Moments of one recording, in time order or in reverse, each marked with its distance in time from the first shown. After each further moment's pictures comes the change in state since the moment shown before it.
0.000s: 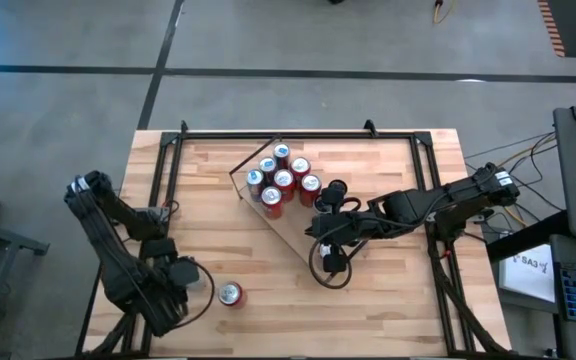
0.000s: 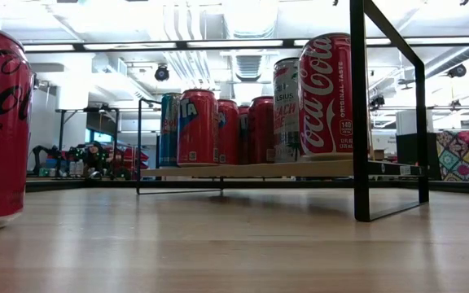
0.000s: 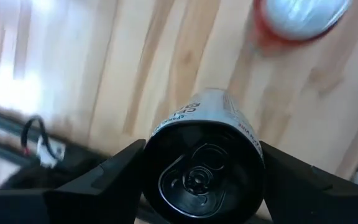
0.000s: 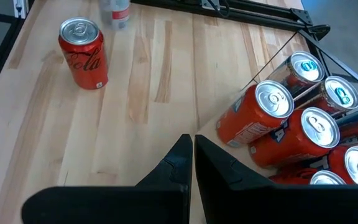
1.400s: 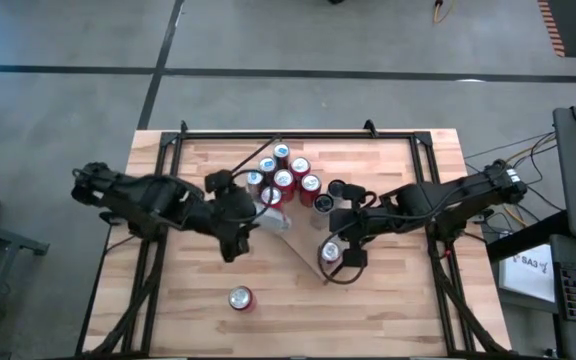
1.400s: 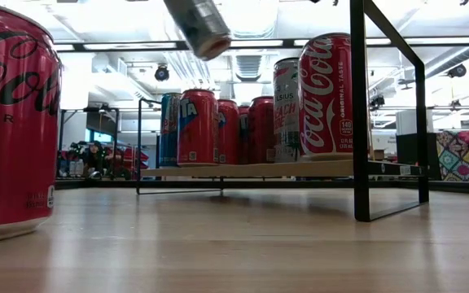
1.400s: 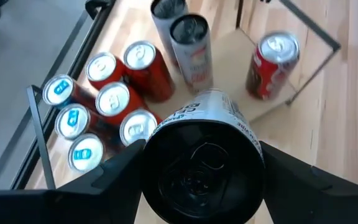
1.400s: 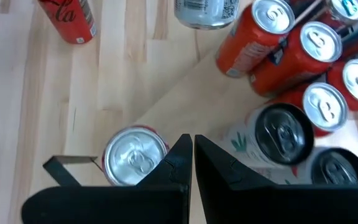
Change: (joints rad) left arm 0.577 -0.005 0.344 0.314 -0.290 0.799; right arm 0.000 -0.063 0.015 -0.297 -0.053 0.142
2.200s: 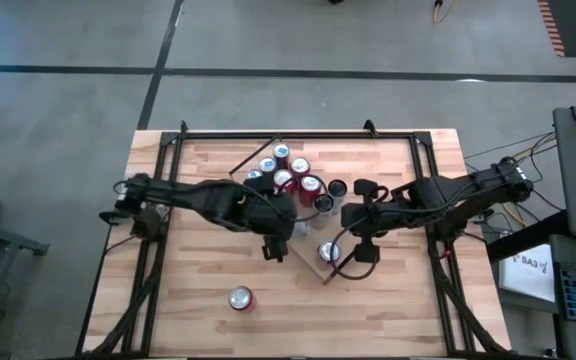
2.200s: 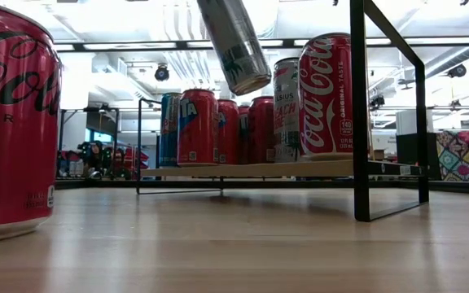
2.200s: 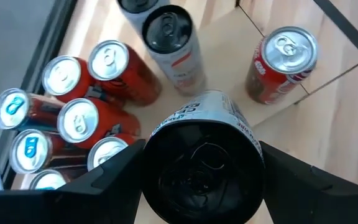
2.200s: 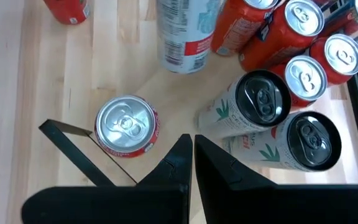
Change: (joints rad) left arm 0.109 0.342 0.309 -0.089 0.112 0.059; right arm 0.000 -0.064 0.000 -0.112 0.000 0.018
